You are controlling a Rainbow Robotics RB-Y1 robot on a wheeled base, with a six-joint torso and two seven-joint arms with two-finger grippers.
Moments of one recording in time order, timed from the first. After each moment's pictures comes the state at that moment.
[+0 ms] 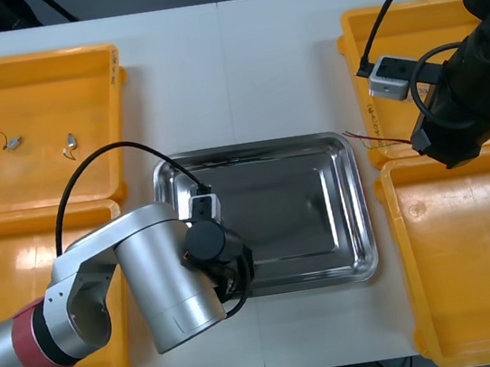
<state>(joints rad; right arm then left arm) -0.68 -0.92 0.26 -2.07 -1.12 1.86 1.70 -0.55 0.57 -0.93 -2.07 0.39 1.56 -0.40</state>
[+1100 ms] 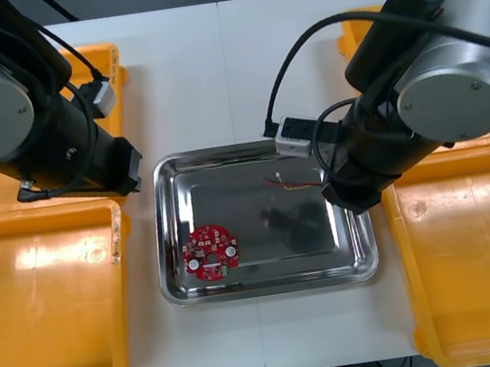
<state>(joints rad) -0.71 -0.66 0.49 -2.06 -0.94 1.77 1.76 -0.74 0.78 -0.33 -2.03 0.97 1.89 -0.86</state>
